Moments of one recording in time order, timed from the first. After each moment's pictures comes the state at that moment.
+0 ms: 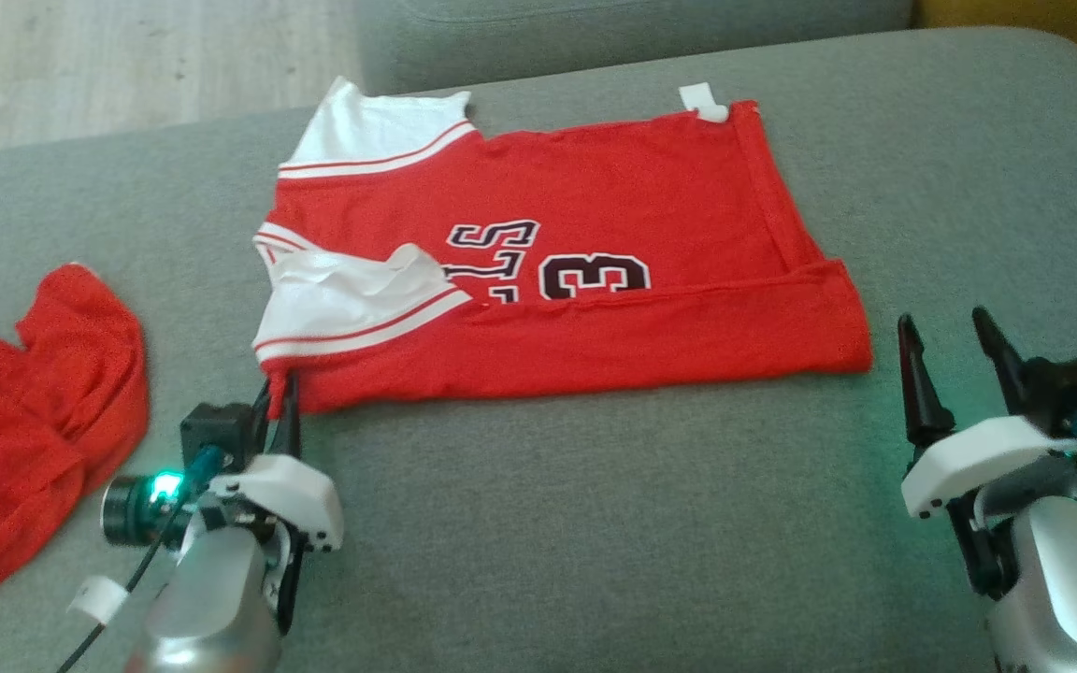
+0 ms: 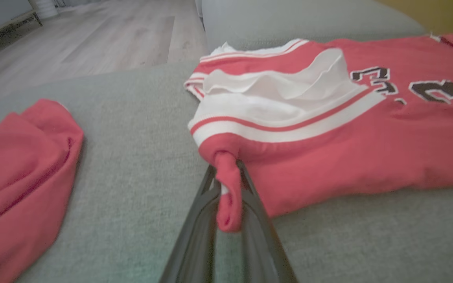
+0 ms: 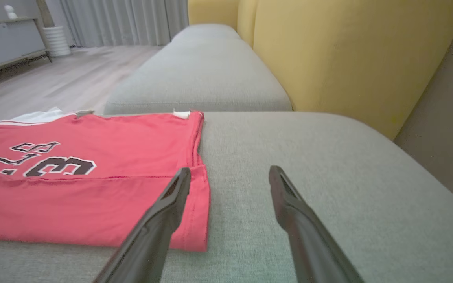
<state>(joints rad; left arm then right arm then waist) -0.49 0.09 -0.21 0.98 -0.19 -0.01 -0.23 -0.24 -0.17 0.01 0.45 0.12 0.12 -0.14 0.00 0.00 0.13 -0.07</state>
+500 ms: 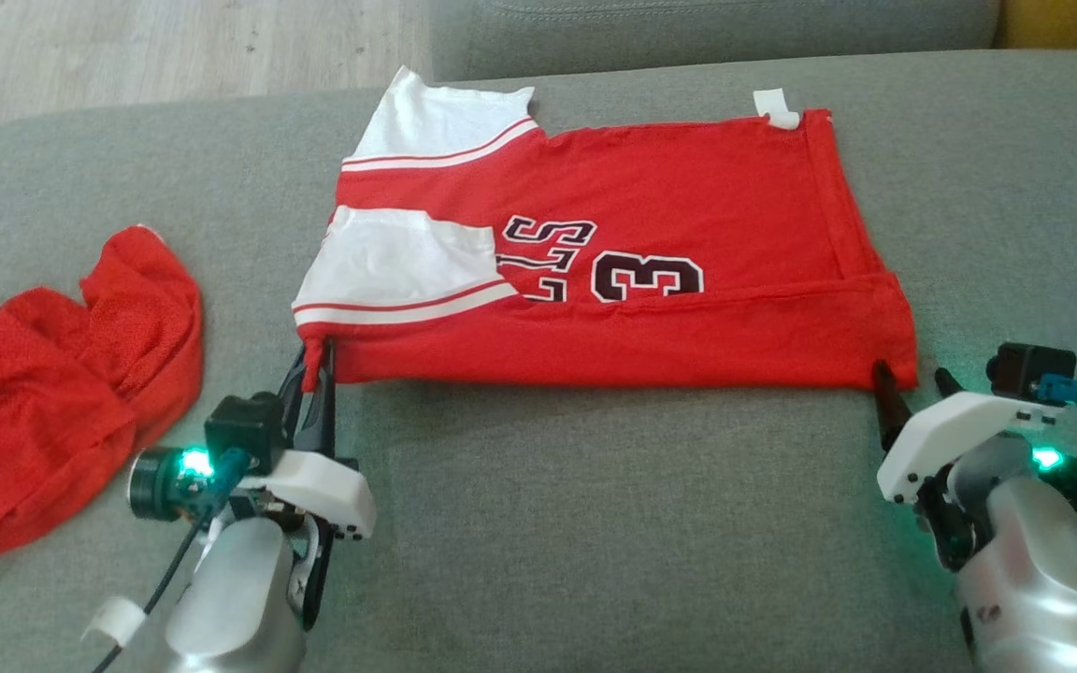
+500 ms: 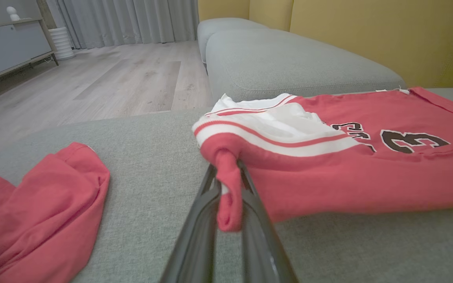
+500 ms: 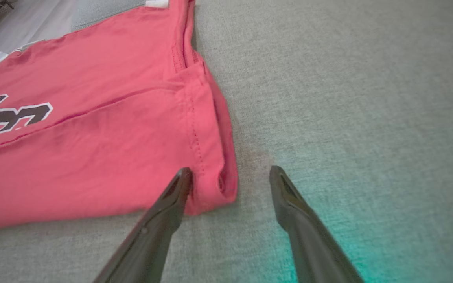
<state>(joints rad) -0.41 0.08 -0.24 0.73 -0.17 -0.01 -0.25 -0.43 -0.11 -0.10 0.85 0.19 0.12 0.08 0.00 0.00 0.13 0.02</state>
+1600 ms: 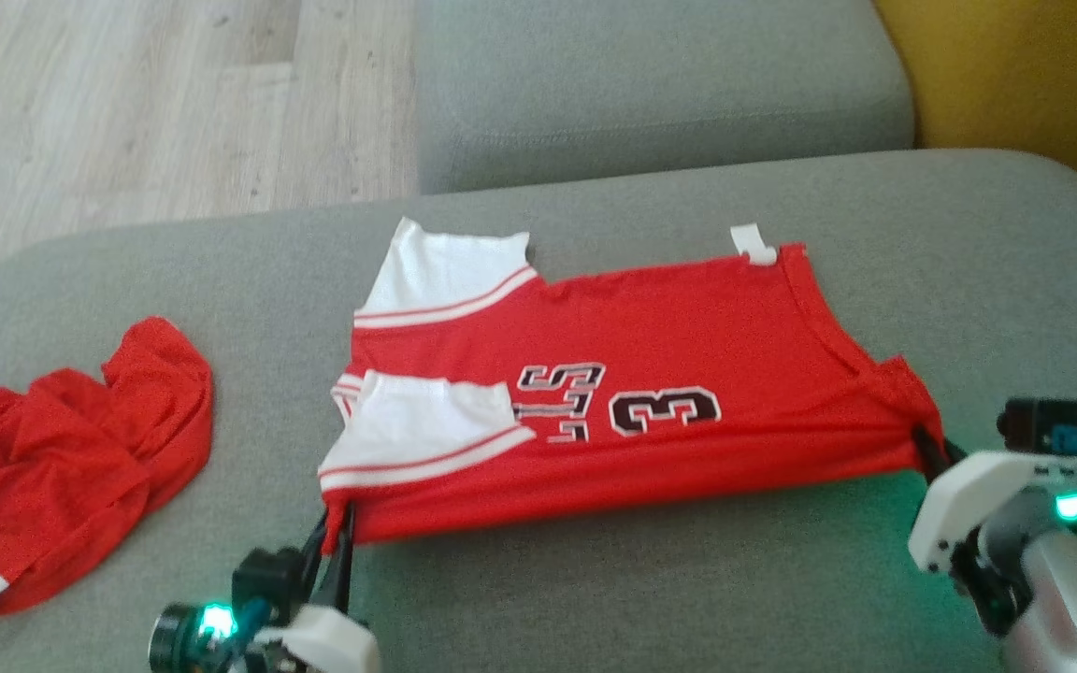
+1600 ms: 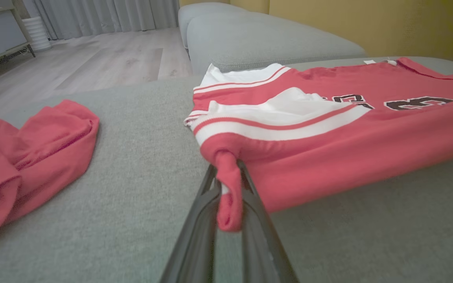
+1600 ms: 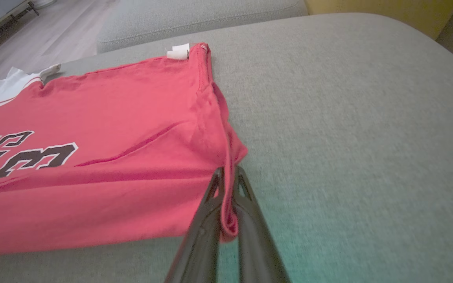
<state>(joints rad) -0.17 0.10 -0.30 0.70 -0.19 -0.01 -0.24 -0.32 -0.24 0.11 0.81 0.35 0.12 0.09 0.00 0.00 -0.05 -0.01</state>
